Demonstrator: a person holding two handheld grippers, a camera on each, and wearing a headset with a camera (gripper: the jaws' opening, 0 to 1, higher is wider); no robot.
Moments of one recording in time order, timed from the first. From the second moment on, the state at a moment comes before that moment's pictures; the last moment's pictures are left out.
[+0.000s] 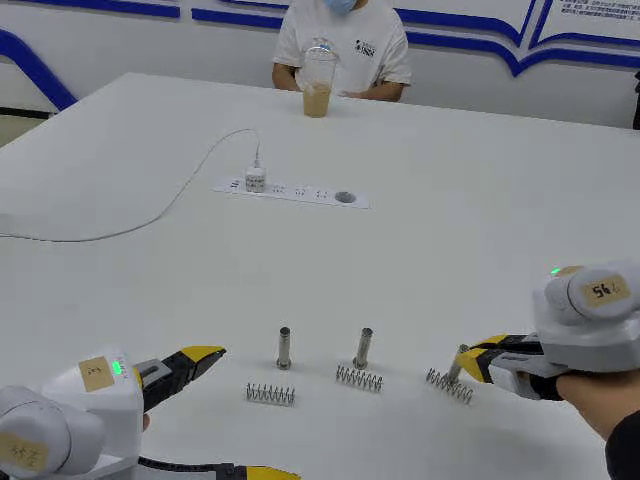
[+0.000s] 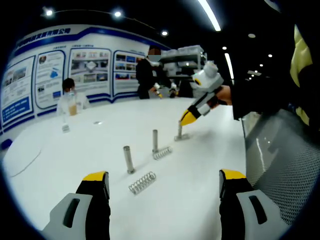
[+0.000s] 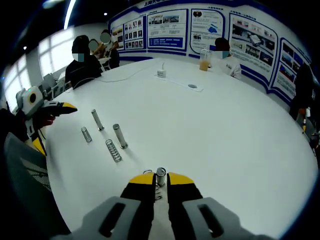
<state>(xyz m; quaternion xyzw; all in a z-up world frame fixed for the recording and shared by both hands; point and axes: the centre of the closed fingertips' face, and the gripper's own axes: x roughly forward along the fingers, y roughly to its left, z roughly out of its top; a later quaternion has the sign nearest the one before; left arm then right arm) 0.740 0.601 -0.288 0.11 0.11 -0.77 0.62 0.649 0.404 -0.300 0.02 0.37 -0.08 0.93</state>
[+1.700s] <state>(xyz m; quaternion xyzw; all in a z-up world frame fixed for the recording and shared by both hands) 0.733 0.595 -0.297 0.12 0.12 -0.78 0.61 0.635 0.417 -0.348 -0.05 0.44 0.05 0.90</state>
